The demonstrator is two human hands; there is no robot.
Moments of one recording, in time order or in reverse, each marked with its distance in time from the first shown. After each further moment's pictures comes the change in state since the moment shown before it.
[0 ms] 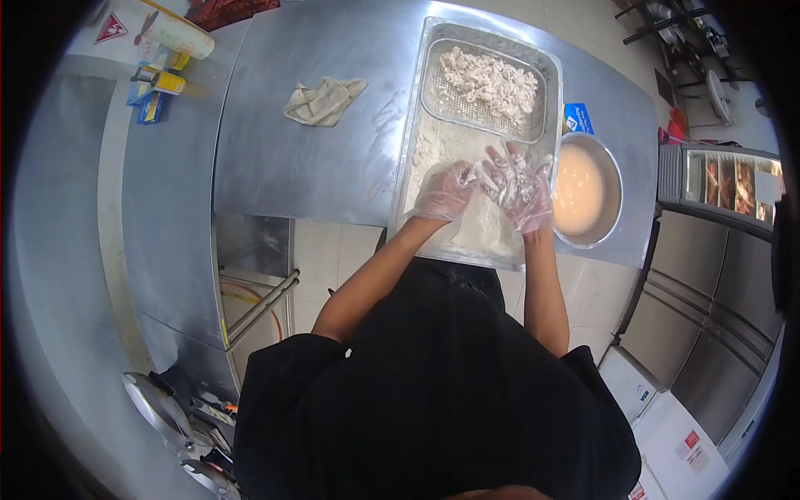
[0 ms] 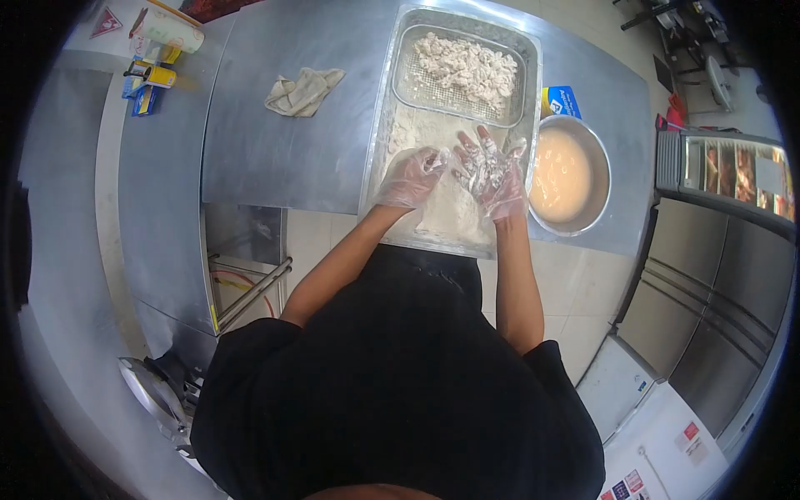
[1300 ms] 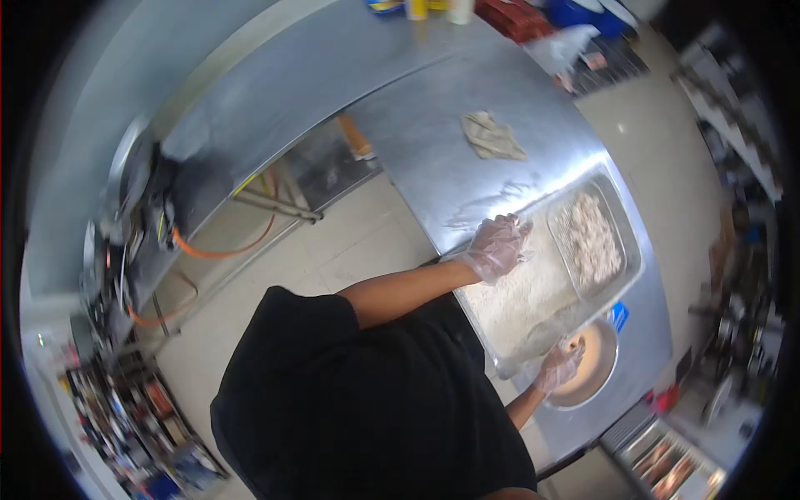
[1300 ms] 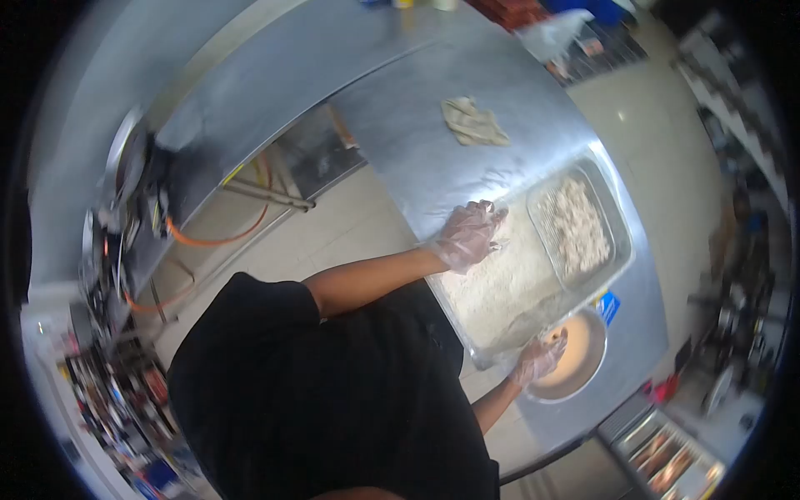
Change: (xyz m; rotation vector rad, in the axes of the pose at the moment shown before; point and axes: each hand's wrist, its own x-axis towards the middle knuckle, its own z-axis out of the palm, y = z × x) left_hand -0.049 0.027 -0.048 0.633 0.382 -0.104; right_hand -0.071 -0.042 -0.027 -2.146 0.682 -0.572
